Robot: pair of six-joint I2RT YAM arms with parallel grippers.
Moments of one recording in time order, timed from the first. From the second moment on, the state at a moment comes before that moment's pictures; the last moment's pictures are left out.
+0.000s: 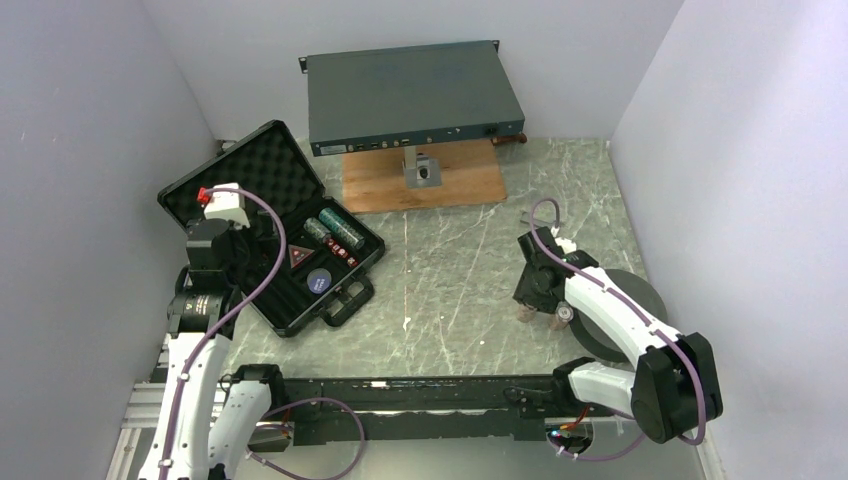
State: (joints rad) left arm 0.01 0.70 0.83 -0.54 -0.15 -0.11; right arm 0.35 1.16 0.71 -0.81 0.27 0.78
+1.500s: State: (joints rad) left arm -0.54 0.67 0.58 -0.17 0.67 0.14; right arm 0.69 1.38 1.09 -0.39 -0.57 0.50
